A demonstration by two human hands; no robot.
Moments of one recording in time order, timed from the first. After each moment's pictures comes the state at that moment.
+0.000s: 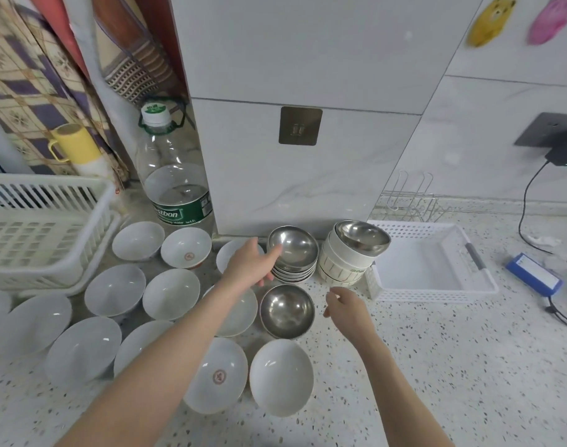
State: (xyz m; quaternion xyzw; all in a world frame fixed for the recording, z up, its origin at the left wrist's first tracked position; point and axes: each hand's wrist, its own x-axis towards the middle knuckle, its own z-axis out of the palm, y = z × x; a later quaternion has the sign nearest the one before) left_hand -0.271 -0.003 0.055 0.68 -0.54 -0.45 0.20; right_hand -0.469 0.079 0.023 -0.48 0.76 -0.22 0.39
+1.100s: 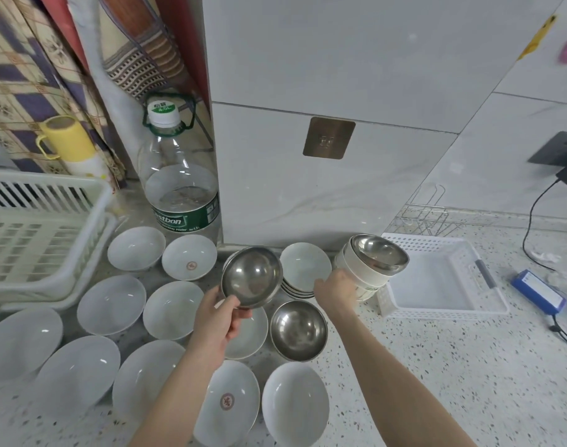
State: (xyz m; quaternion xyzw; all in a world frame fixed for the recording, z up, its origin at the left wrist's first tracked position) left_hand -0.208 0.046 0.028 0.60 -0.24 -0.63 0.43; right_hand -0.416 -0.008 0.022 -0.44 0.84 -0.16 0.29
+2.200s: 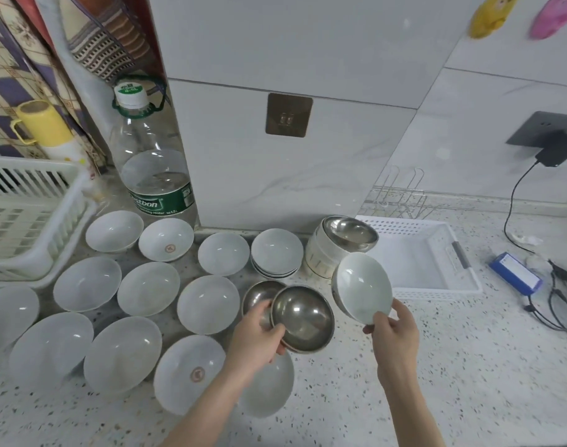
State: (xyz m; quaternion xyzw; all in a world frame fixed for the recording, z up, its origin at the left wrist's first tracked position) left_hand -0.307 0.111 0.011 0.61 -0.44 -0.59 0.28; right_hand -0.519 0.131 0.043 -0.27 0.78 -0.47 0.32
